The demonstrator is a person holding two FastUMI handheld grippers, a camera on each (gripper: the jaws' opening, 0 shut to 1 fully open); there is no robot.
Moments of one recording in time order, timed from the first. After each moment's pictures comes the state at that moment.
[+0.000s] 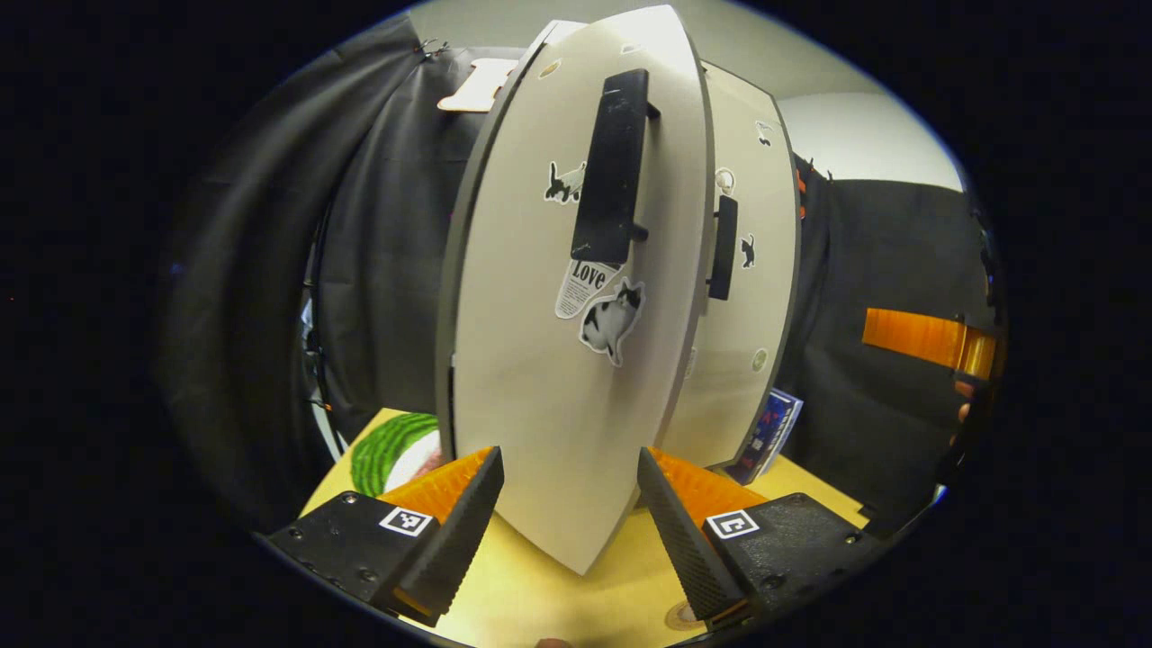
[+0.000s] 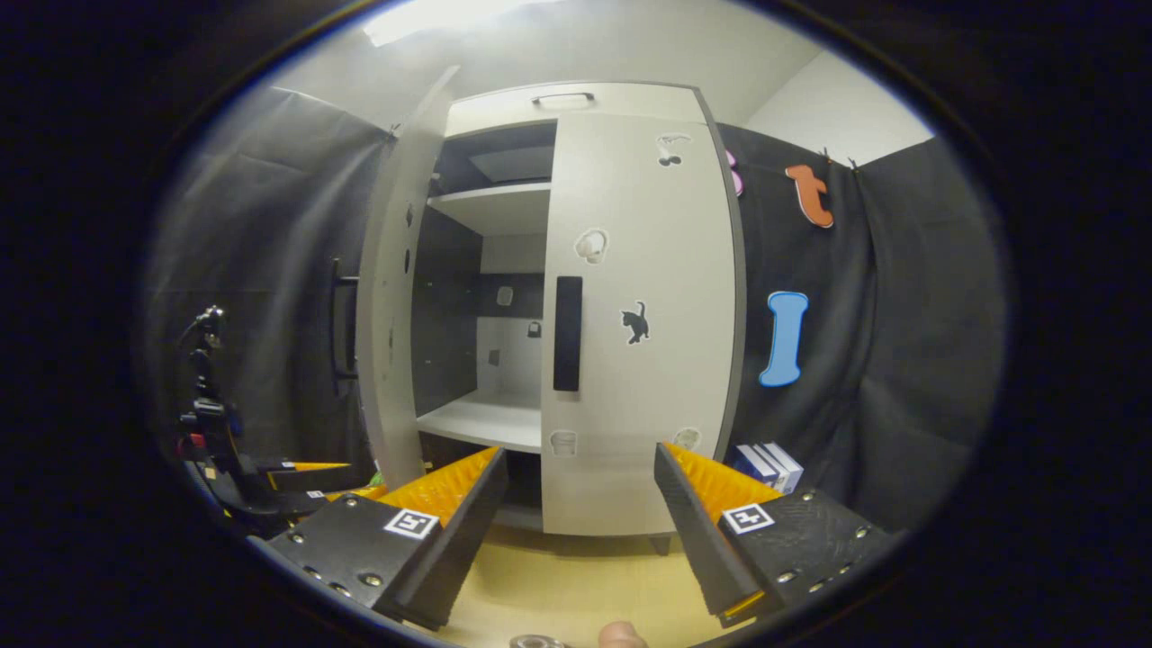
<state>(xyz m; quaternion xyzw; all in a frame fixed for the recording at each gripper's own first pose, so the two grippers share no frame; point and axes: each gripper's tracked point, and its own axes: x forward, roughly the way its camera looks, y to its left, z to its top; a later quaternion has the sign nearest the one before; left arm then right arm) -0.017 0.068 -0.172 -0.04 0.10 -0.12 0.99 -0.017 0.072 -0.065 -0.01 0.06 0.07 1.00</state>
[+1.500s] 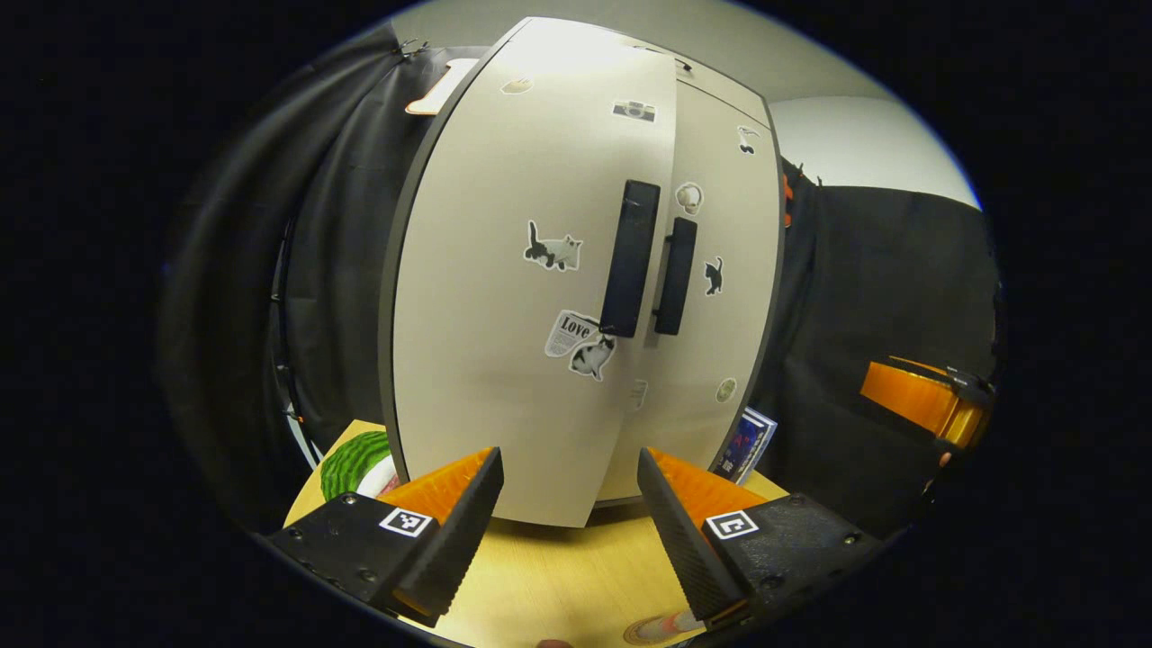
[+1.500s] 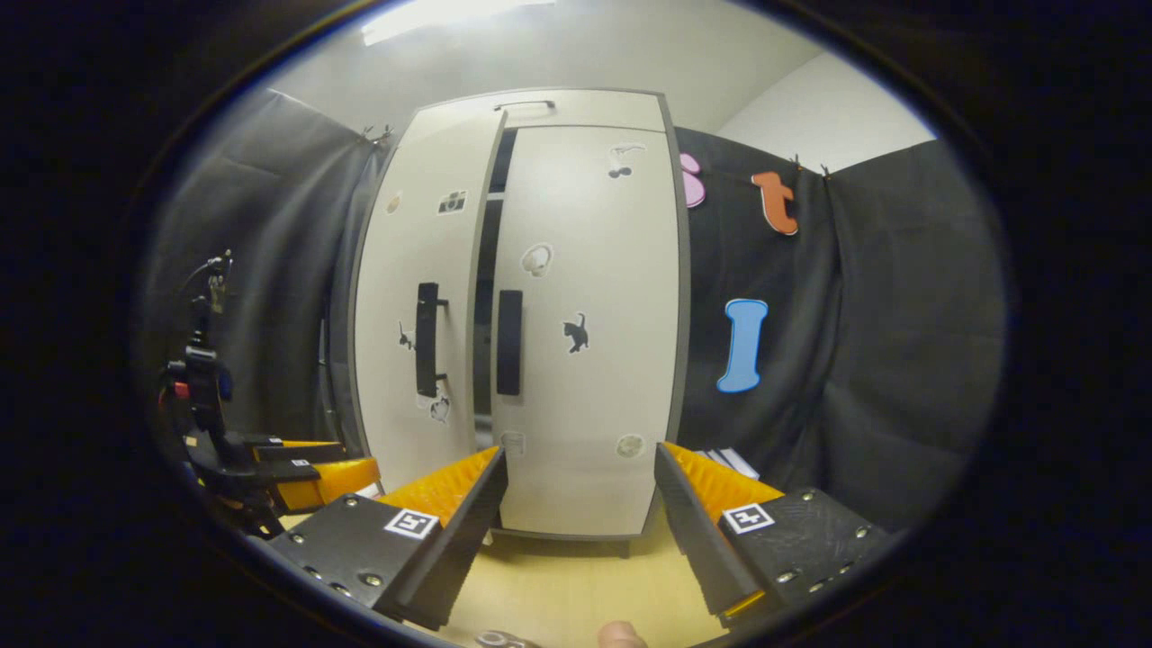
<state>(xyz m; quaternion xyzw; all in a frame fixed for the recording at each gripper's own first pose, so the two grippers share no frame) -0.006 0.046 -0.139 -0.04 0.10 -0.13 0.99 -0.014 0.011 -0.042 -0.02 0.05 0.01 1.00</state>
